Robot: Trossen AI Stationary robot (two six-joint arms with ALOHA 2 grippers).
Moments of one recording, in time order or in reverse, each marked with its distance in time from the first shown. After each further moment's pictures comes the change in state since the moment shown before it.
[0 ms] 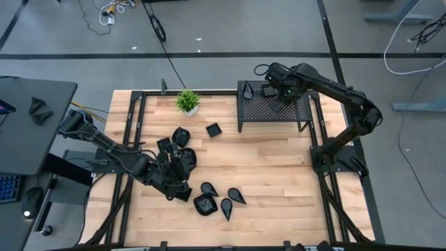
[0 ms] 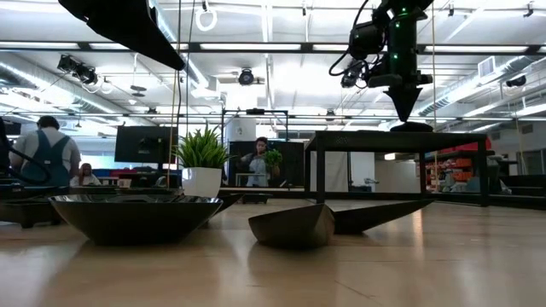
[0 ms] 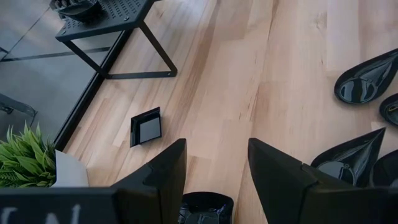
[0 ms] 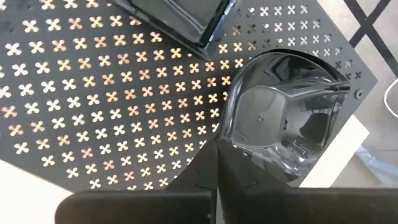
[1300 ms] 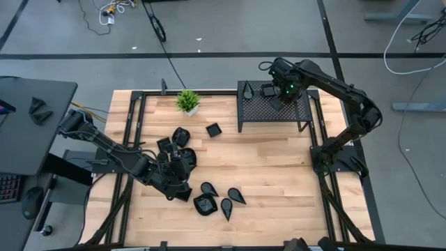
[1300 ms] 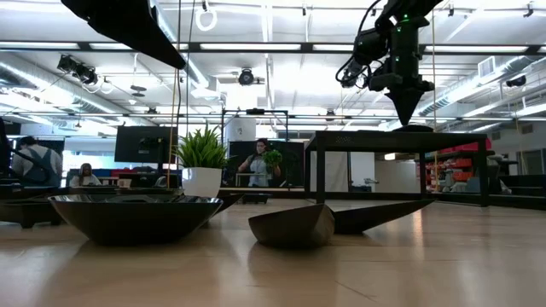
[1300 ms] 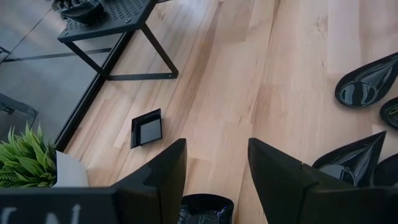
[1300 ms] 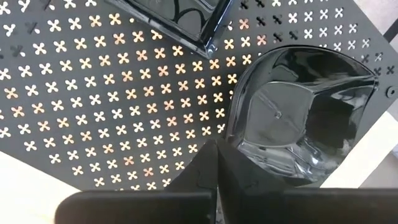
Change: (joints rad) left arm 0.000 0.000 0.000 0.007 -0.007 0.000; right arm -0.084 0.011 0.001 0.009 -0.119 -0.050
